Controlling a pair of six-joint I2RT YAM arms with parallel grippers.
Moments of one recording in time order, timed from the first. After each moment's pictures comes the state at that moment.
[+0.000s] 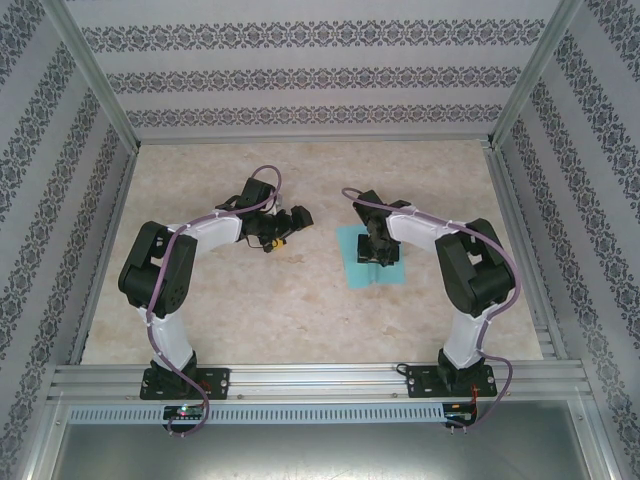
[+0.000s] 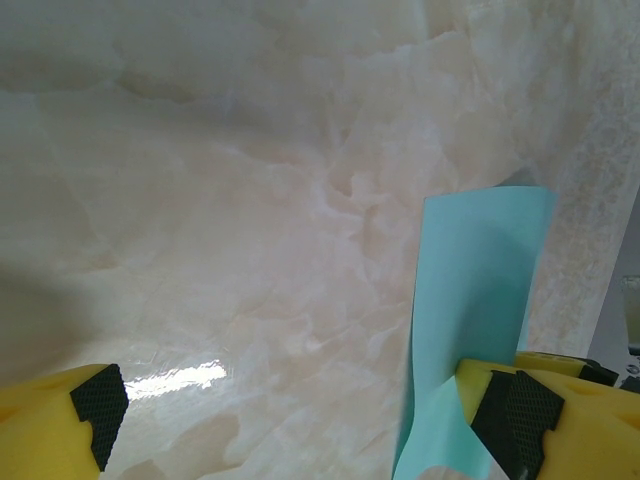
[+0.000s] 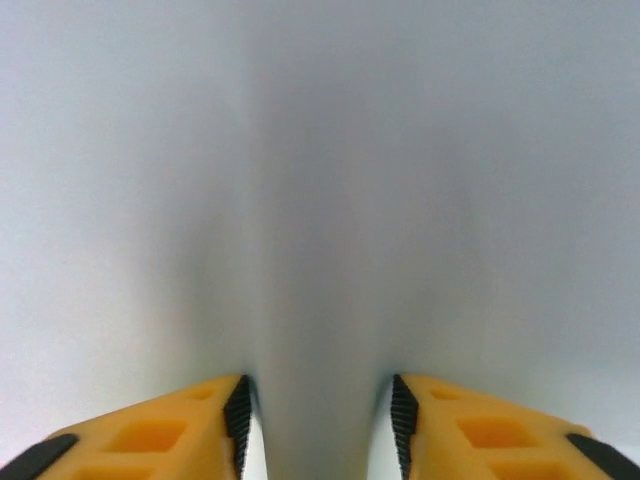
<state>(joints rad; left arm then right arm) -0.35 1.85 1.13 -0.23 0.48 -0.82 0.46 1.84 1.15 -0.73 -0.01 0.58</state>
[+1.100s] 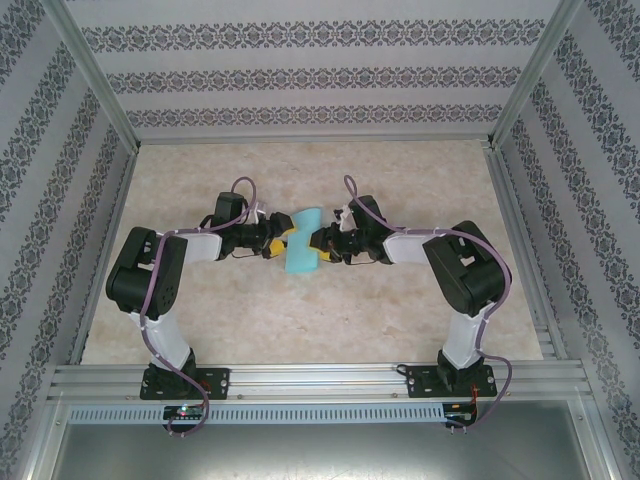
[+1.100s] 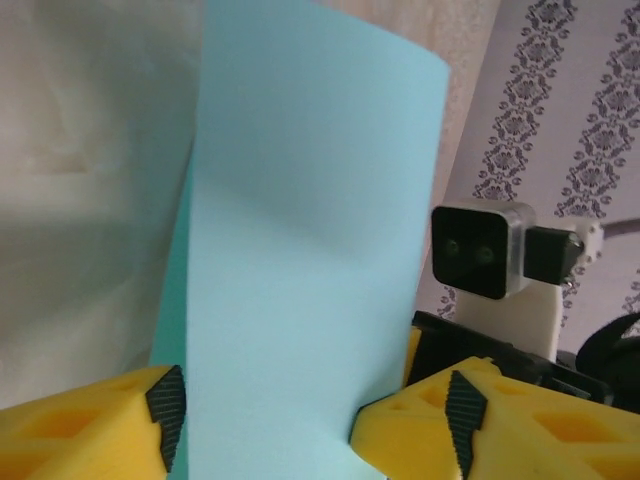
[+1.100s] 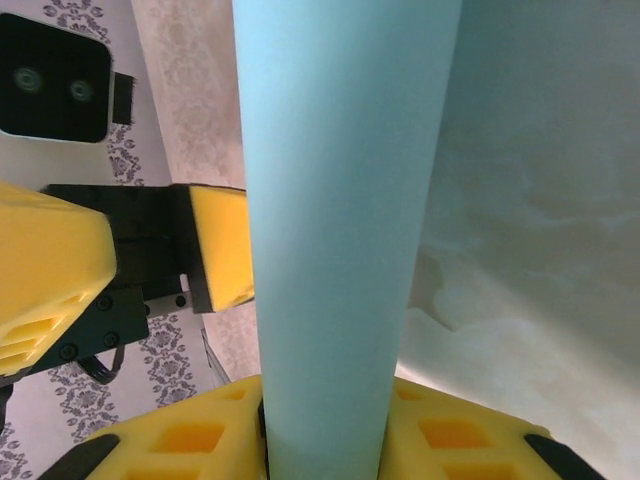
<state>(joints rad) -0.22 1.81 0.85 0.23 0.85 -1.04 0.50 1.87 0.92 0.23 -0.77 1.06</state>
